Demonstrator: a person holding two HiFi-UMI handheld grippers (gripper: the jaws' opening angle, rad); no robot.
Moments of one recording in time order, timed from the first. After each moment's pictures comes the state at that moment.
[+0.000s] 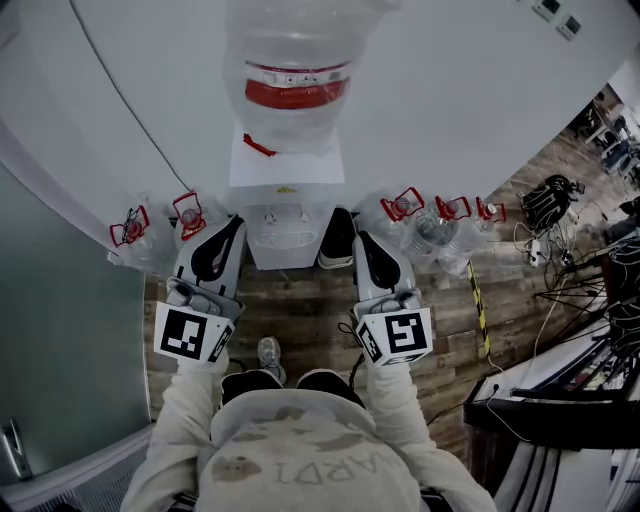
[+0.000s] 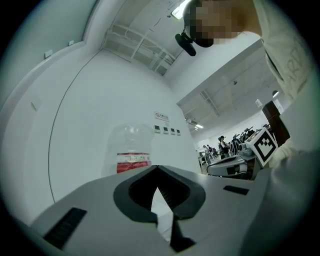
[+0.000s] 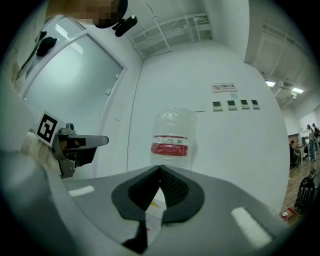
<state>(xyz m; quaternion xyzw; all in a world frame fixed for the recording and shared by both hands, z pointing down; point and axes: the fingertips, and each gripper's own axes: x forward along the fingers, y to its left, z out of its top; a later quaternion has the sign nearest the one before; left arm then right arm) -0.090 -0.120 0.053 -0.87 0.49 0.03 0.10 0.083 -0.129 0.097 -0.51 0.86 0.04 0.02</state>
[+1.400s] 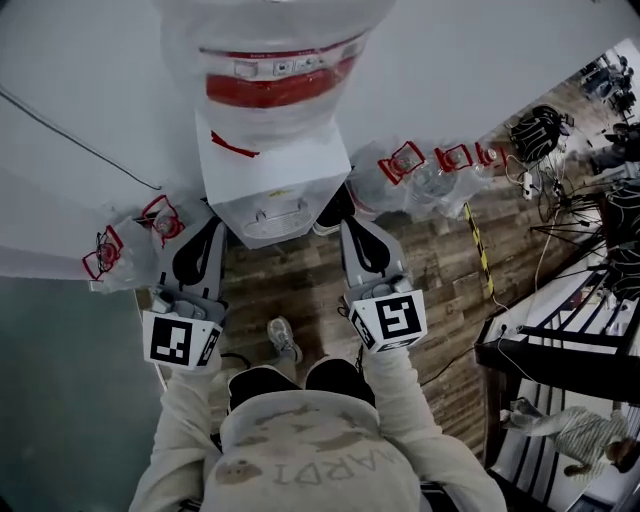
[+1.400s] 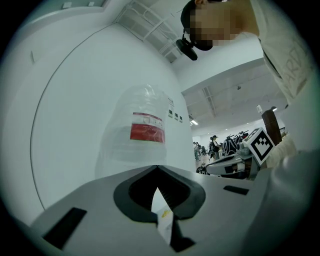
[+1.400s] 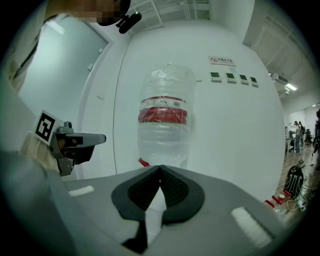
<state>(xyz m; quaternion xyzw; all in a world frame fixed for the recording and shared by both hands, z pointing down) -0.144 -0.274 0.151 -0.90 0.43 -0.01 0.02 0.033 -0.259 0.191 -0.56 0.82 -0.03 -0.05</state>
